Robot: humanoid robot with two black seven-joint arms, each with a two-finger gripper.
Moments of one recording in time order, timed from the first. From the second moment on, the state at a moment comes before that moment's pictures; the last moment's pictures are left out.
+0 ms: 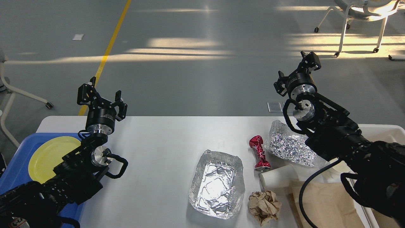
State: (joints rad) left arm -0.77 0.07 -0.60 -0.28 -0.20 -0.34 -0.70; right arm 1.02 -0.10 0.40 0.30 0.40 -0.01 0.36
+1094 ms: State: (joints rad) left arm -0.77 0.07 -0.60 -0.28 -0.20 -0.34 -0.70; right arm 1.74 -0.25 -0.90 0.64 0.47 0.06 0.30
